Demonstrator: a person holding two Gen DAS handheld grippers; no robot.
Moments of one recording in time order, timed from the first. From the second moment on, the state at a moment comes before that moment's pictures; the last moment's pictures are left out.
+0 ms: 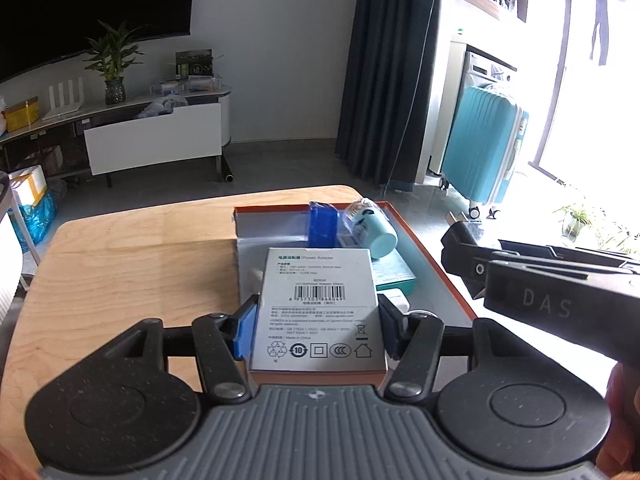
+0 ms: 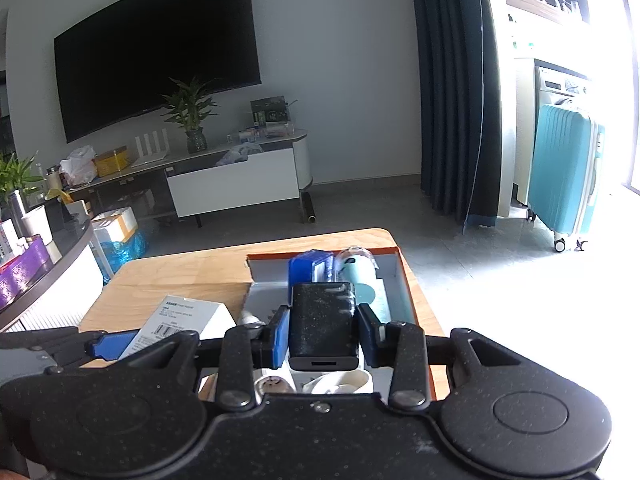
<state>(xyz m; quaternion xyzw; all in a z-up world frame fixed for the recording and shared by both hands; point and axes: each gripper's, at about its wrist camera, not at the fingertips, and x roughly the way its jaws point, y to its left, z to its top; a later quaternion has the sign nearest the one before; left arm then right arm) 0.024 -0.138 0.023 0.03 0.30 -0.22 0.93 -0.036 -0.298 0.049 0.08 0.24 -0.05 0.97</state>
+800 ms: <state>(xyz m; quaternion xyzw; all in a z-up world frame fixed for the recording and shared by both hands) 0.058 -0.162 0.005 0.03 0.33 -0.24 0.91 0.019 -0.328 0.026 0.09 0.28 -0.06 0.95</state>
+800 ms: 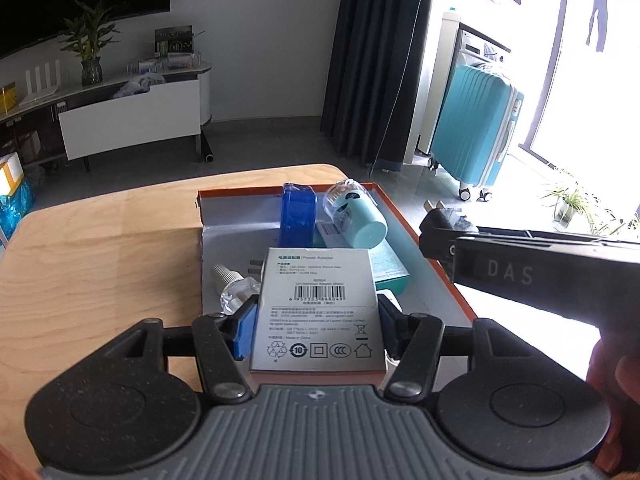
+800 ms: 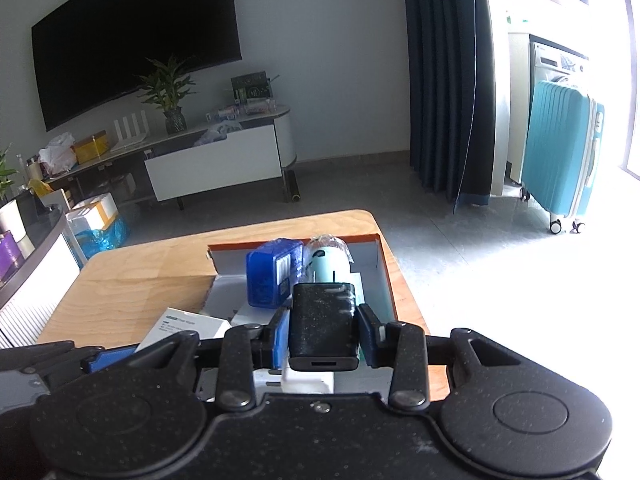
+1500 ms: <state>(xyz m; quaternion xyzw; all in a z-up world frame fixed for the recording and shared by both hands) 0.084 -0.175 -0.005 0.03 0.36 -0.24 0.90 0.034 -0.353 0.013 0.11 0.28 -0.08 0.95</state>
